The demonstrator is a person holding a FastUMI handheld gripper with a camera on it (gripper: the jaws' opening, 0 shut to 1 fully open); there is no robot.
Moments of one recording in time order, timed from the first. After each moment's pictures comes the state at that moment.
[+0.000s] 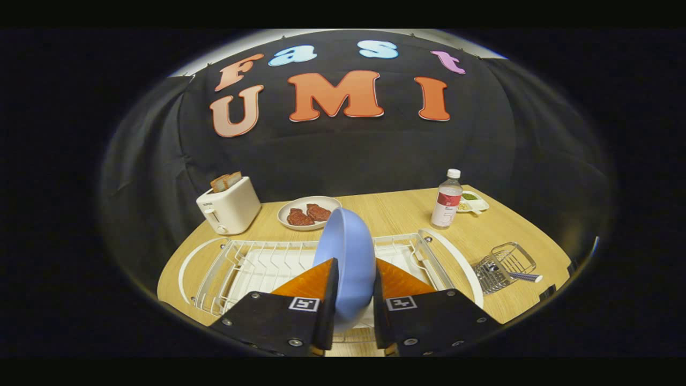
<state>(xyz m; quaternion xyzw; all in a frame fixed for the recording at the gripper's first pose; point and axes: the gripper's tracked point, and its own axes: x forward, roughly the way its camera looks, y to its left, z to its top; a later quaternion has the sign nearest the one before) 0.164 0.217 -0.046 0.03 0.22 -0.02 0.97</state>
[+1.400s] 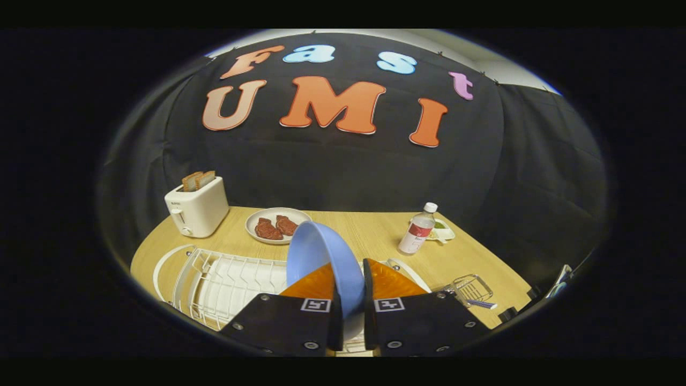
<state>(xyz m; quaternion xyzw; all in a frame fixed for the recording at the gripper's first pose) 0.192 0.204 -0.004 -0.07 0.18 -0.09 0.98</state>
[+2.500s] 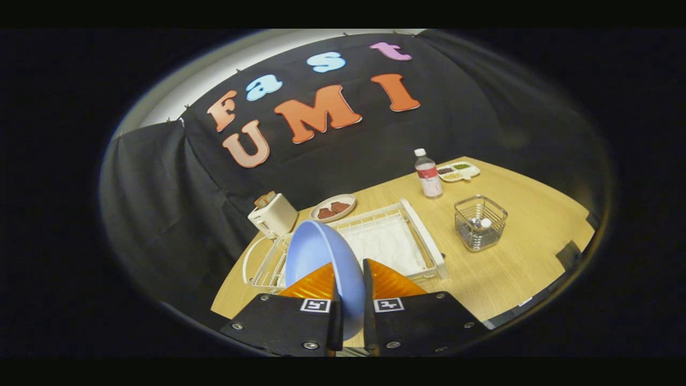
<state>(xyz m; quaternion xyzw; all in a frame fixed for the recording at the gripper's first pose) 0.008 0.155 -0.049 0.22 0.22 0.08 0.95</state>
